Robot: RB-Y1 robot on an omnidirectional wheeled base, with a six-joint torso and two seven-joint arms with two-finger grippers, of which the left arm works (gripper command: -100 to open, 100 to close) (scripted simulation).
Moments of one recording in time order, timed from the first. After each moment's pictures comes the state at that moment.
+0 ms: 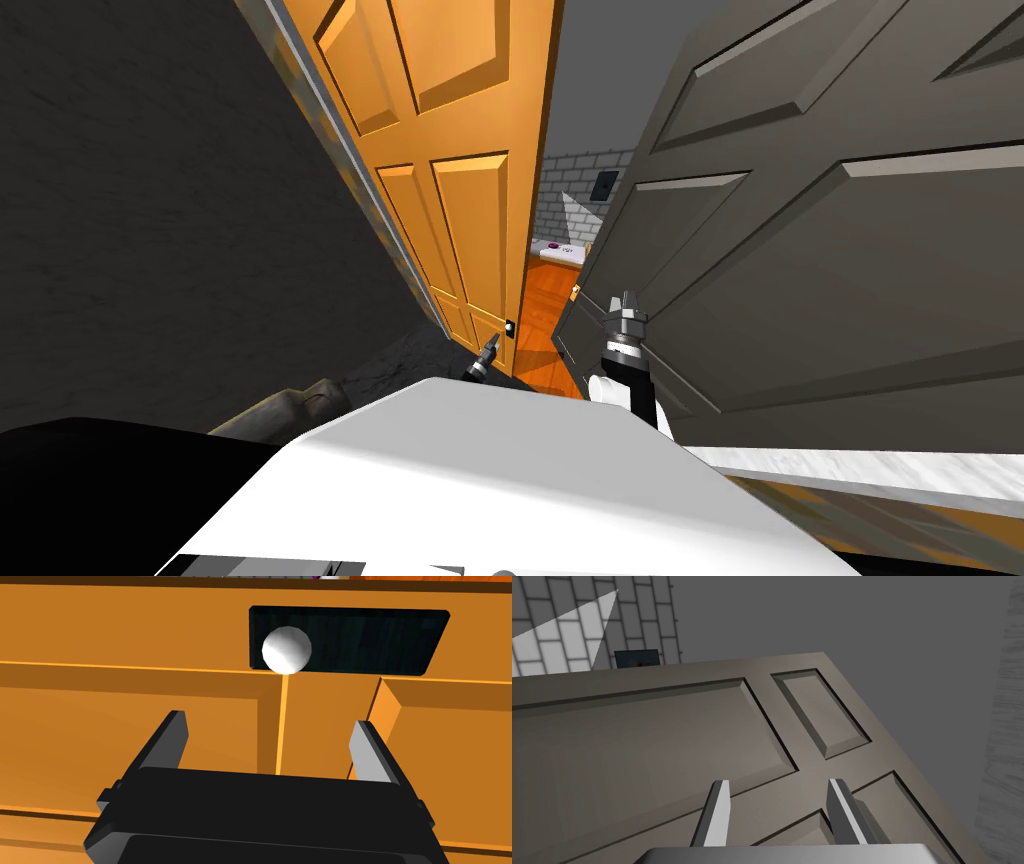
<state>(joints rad) 0.18 0.09 -0.32 -1.02 -0.14 -0.75 0.12</state>
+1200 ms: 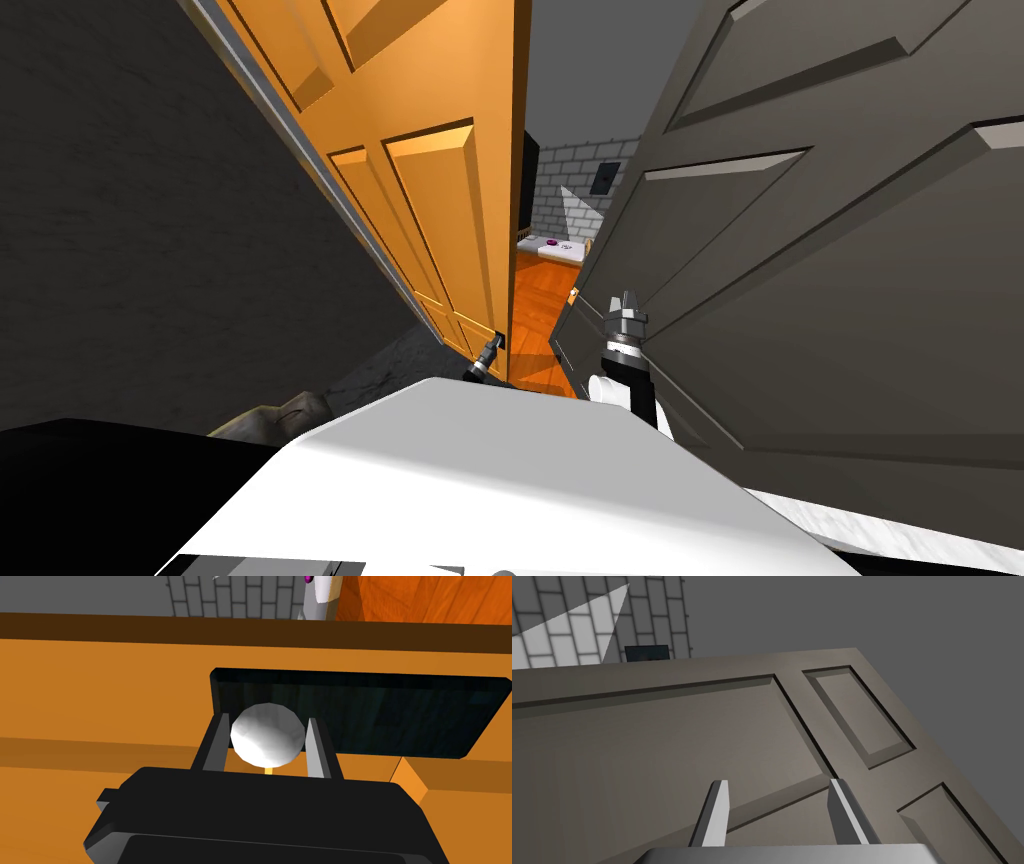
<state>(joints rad) 0.17 0.07 -0.31 -0.99 -0.14 -0.76 0.11</state>
